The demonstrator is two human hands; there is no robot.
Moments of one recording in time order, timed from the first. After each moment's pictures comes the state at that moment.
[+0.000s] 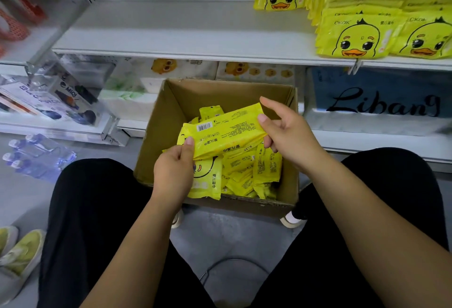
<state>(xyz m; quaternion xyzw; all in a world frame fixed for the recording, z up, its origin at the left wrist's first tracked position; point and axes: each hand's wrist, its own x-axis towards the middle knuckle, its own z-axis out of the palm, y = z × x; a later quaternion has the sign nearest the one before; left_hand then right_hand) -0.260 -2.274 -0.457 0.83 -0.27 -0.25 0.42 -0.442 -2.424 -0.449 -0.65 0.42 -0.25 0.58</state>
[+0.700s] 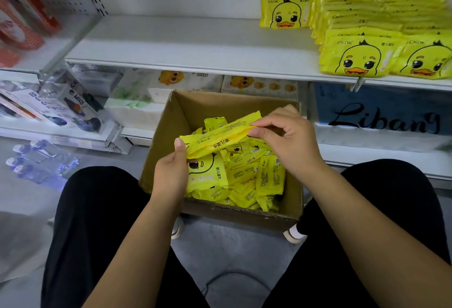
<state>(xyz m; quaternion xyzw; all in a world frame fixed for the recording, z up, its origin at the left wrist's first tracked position) -0.246 -2.282 -0.450 0.81 -0.15 -0.29 0.48 -0.425 -2.424 -0.439 -0.77 0.32 -0.40 0.39</state>
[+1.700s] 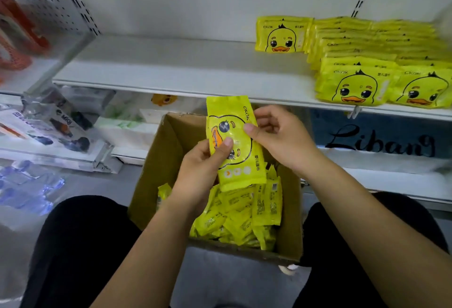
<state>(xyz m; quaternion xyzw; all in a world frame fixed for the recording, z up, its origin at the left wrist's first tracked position) -0.260 -2.356 -0.424 0.58 -0.22 -0.51 0.60 -0.391 -2.482 -0.404 -0.69 0.39 -0.30 0.53</state>
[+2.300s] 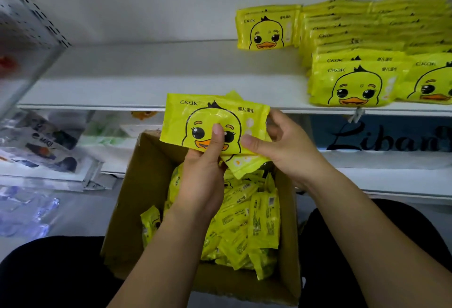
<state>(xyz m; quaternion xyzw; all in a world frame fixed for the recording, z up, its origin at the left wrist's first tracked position) -0.285 -2.449 -0.435 0.53 -0.16 -0.49 0.67 -0.414 -2.539 -0.431 -0.58 0.34 -0.32 0.67</state>
